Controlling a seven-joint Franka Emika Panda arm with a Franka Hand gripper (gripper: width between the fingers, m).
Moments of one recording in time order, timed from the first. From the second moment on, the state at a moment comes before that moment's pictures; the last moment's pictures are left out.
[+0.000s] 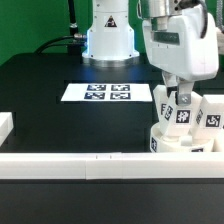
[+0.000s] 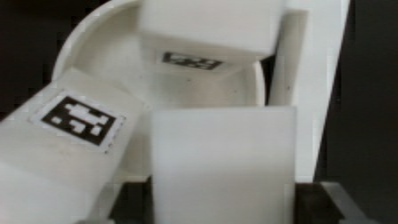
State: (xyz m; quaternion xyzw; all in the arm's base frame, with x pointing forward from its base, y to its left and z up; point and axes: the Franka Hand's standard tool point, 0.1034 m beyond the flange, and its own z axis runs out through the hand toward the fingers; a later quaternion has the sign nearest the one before) arm 0.616 0.070 0.088 -0.69 0.71 -0.02 0.11
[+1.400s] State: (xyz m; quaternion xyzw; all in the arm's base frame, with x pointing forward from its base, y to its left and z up) arm 0.622 0.077 0.109 -0.50 0.85 0.01 0.17
